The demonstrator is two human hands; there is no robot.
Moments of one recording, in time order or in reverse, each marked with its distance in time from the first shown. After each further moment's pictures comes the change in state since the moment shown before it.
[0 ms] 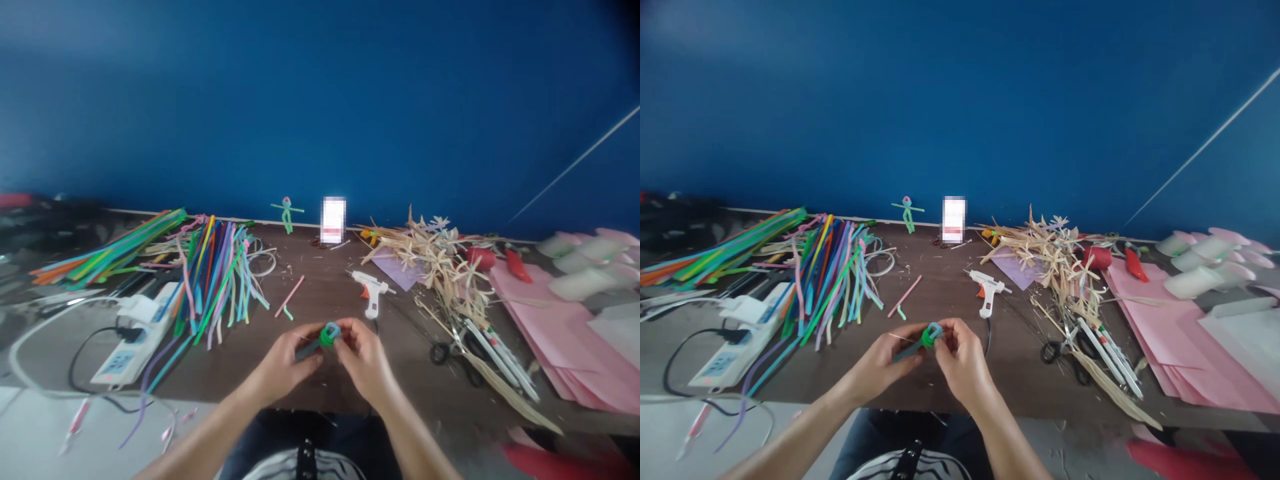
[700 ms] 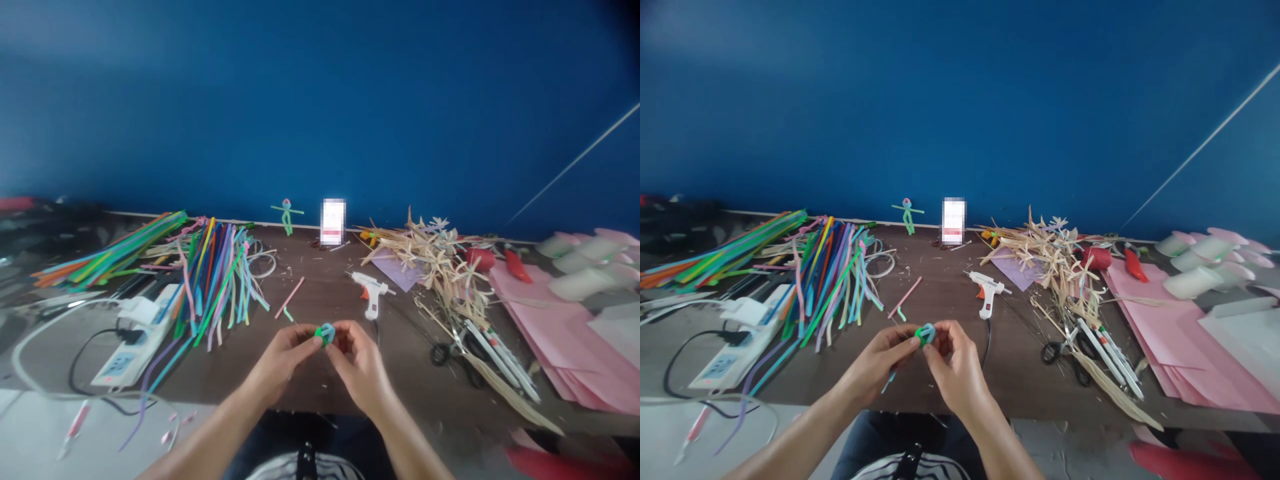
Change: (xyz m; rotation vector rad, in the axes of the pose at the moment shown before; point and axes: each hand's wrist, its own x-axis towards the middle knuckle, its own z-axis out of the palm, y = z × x) left_hand 0.000 0.000 0.008 -0.321 0.141 -0.205; right_hand -0.007 -0.012 0.006 0.013 -0.009 -0.039
